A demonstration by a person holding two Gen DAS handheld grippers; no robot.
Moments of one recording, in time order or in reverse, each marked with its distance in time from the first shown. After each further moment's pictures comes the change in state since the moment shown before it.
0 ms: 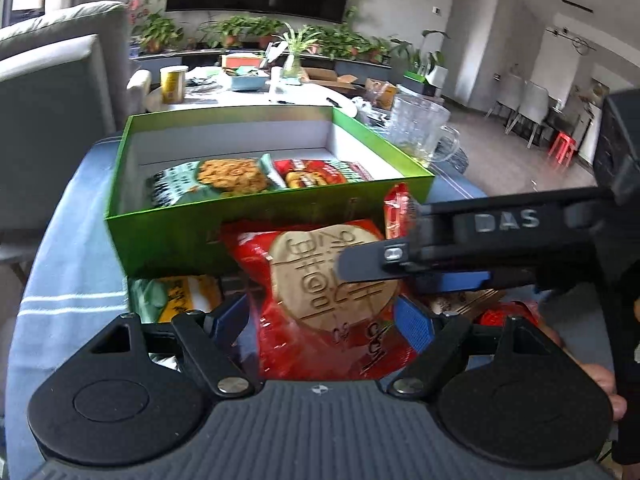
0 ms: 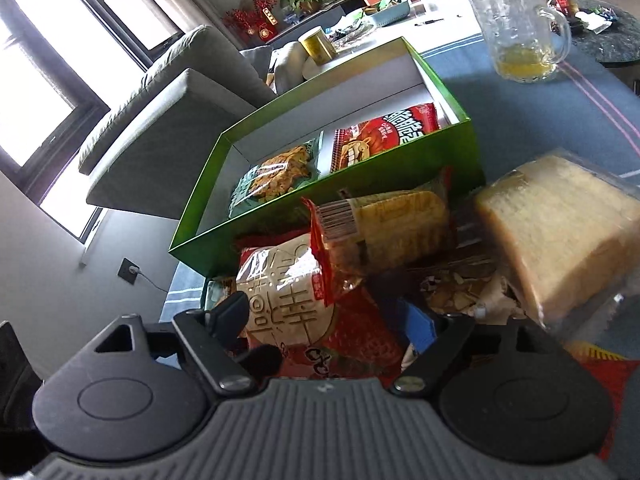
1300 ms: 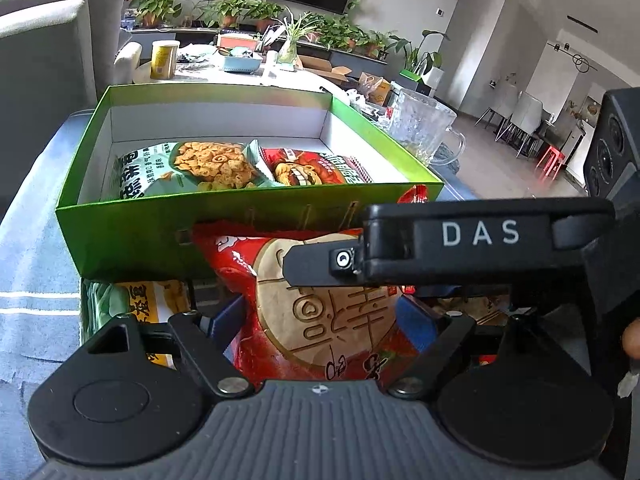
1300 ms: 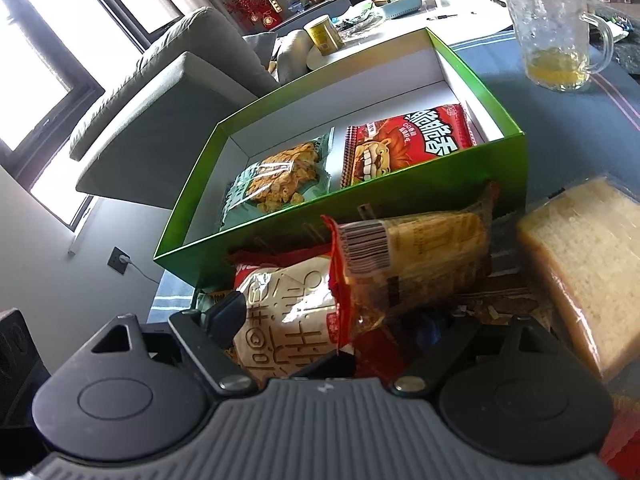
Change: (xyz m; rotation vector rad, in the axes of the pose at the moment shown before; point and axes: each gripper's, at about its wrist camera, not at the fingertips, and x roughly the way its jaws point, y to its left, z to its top) left arm 0.032 0.008 0.010 -0.087 0.029 -0.066; right arm 0.025 0.007 0.017 -0.025 0.025 -0.019
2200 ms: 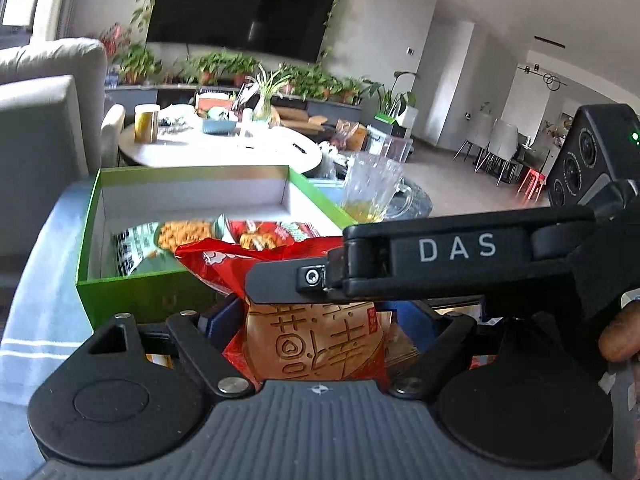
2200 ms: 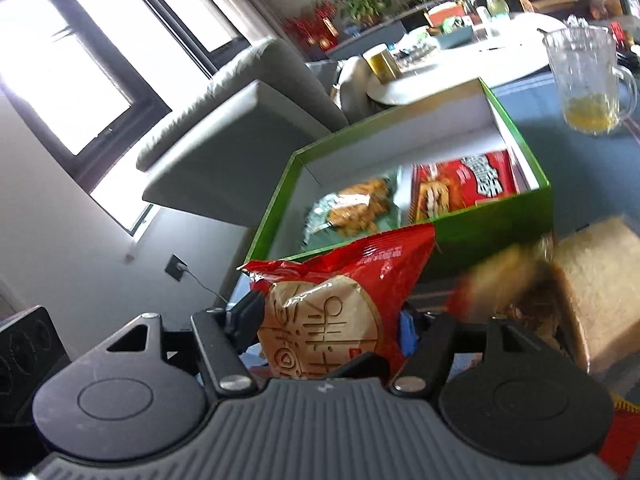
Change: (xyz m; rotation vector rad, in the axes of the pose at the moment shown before) left arm -0.058 -0.036 0.010 0.077 -0.162 -0.032; right arm -0.049 0.021 0.001 -0.068 -0.079 0.182
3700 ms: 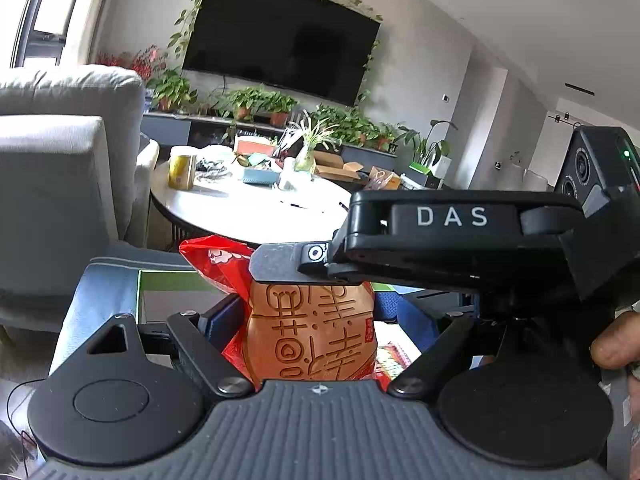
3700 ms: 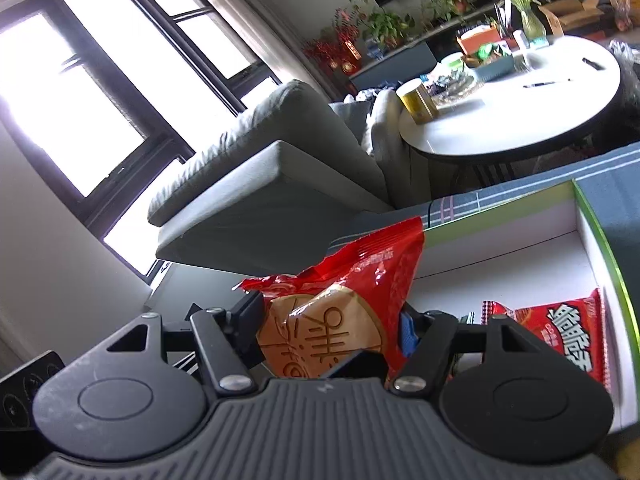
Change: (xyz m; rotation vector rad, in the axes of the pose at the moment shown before) left arm 0.058 0.092 0.080 -0.083 -0.116 0.067; right arm 0.083 0.002 0.108 0.028 -0.036 0.071
